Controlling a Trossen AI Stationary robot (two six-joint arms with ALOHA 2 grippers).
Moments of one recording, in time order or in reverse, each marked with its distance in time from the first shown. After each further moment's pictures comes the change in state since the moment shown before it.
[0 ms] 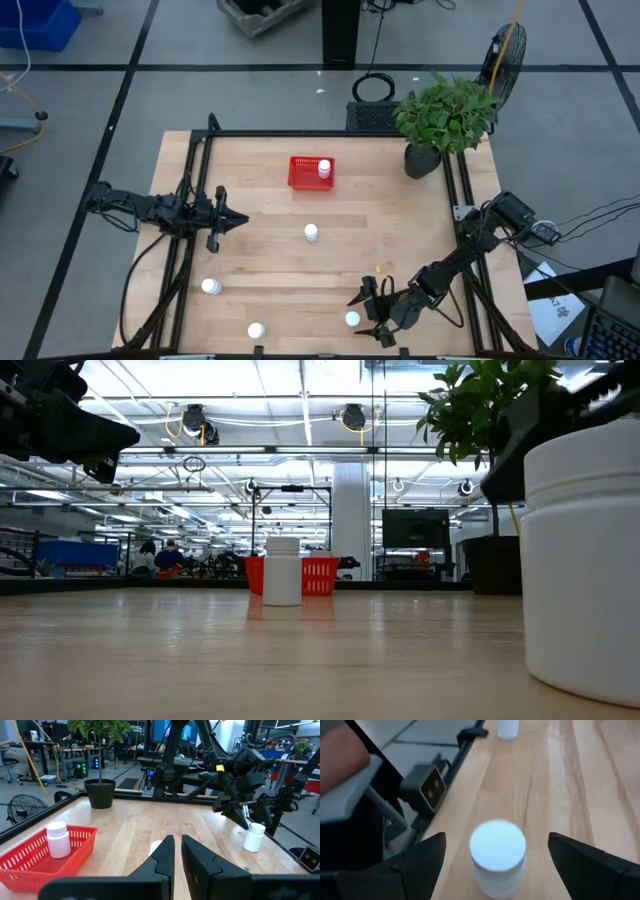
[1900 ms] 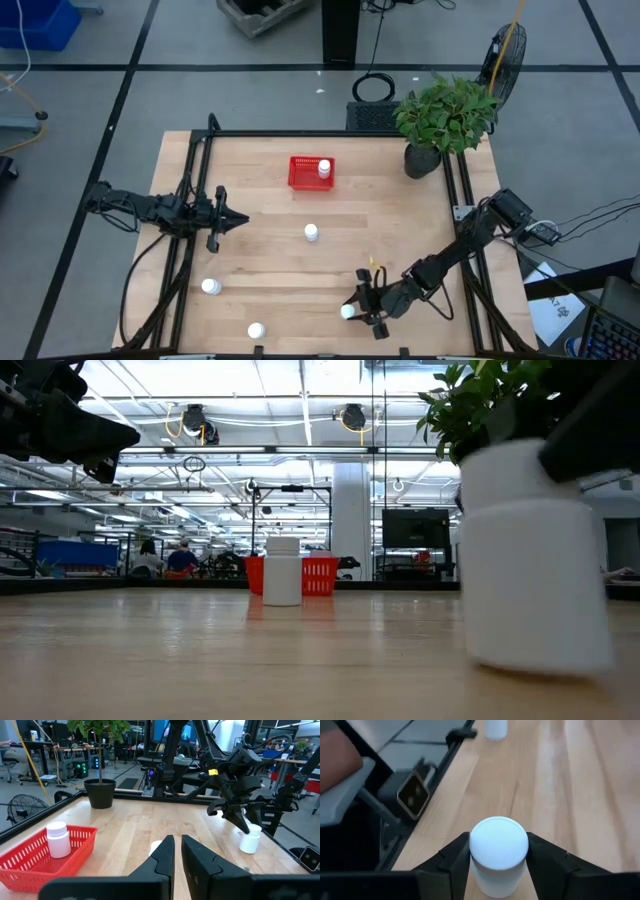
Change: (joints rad) left arm 0.000 0.000 0.000 0.000 0.000 0.000; right arm -0.081 -0.012 0.000 0.001 -0.075 -0.021
